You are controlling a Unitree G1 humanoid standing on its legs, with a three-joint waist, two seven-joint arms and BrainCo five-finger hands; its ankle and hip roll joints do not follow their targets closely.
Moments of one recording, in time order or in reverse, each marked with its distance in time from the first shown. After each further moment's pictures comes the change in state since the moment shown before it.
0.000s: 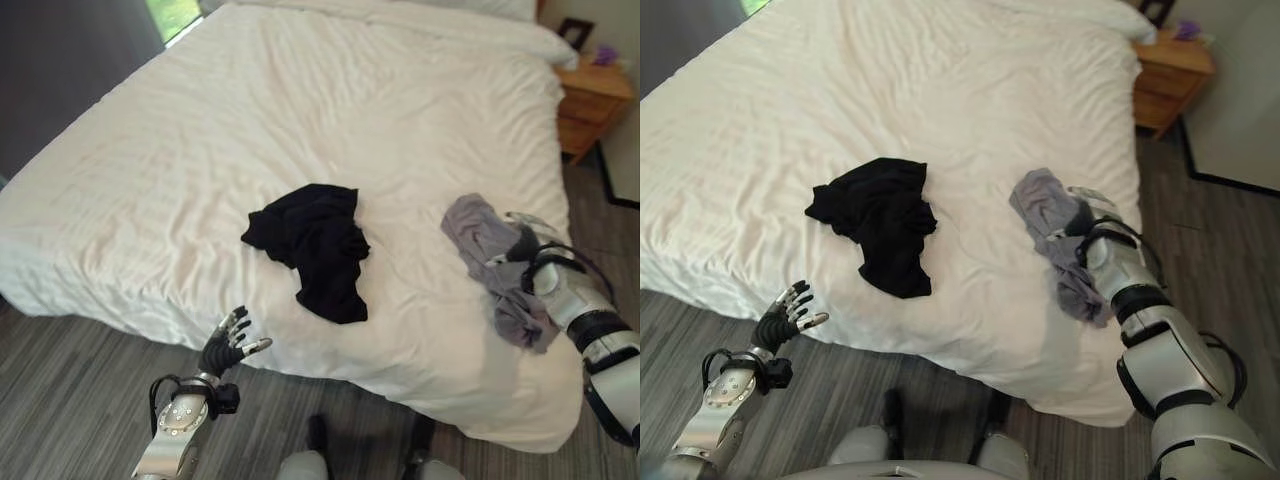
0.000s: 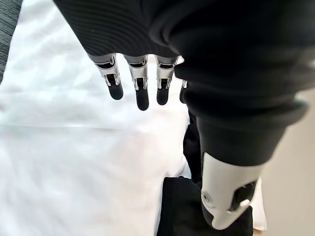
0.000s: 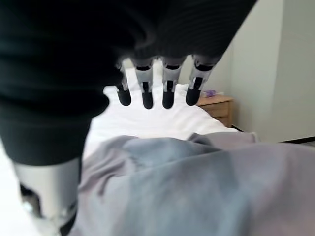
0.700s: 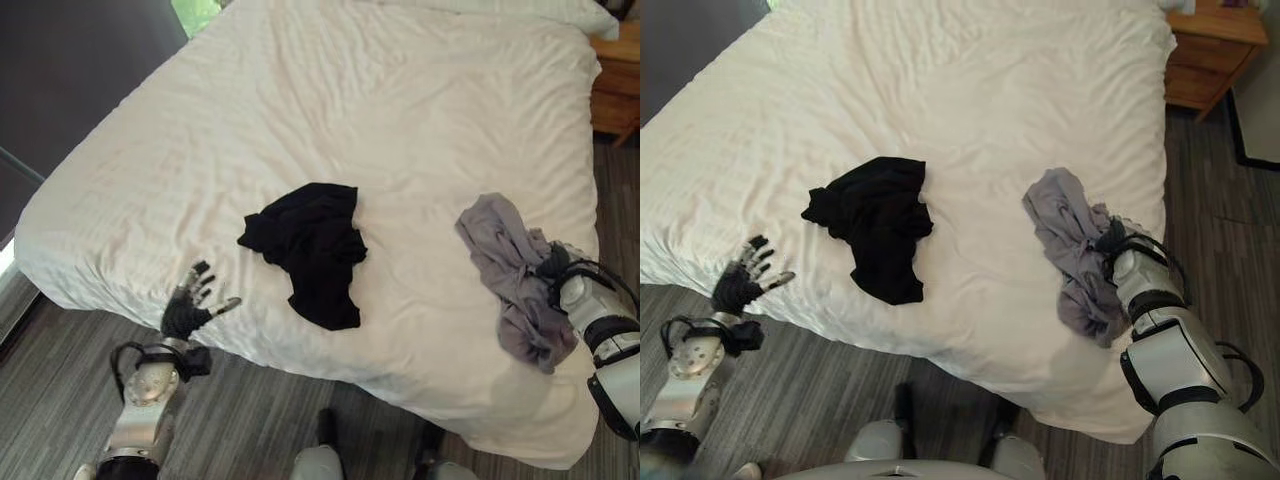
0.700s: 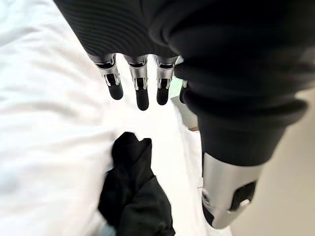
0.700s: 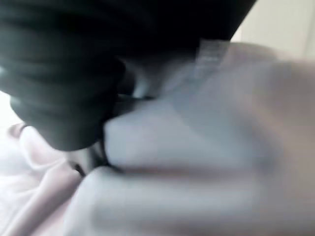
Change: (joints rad) left arm -0.110 0.104 0.199 -0.075 0.002 -0.048 0.030; right arm 0.036 -0.015 -0.060 0.121 0.038 -0.013 0.079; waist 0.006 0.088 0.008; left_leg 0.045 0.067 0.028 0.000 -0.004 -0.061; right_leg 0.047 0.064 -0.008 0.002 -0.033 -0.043
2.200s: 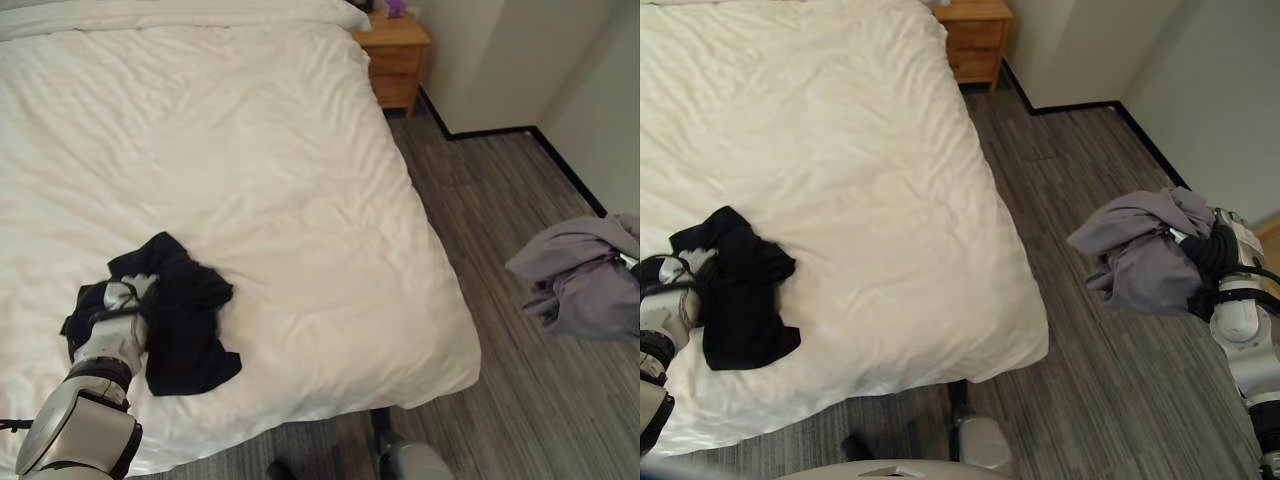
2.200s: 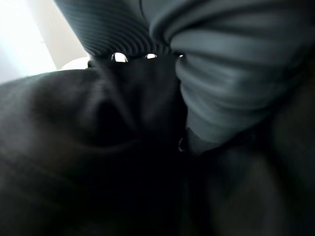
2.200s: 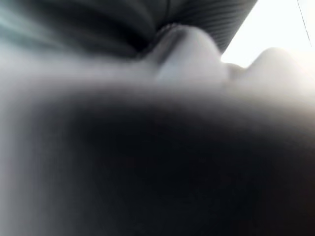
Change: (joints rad) left arm -0.540 0.292 -0.387 0.545 0.932 0.184 0.174; right arm 0.856 -0.226 -0.684 -0.946 0.187 -0.131 -0.125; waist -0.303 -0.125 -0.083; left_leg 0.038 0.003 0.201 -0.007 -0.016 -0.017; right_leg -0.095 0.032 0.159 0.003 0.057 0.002
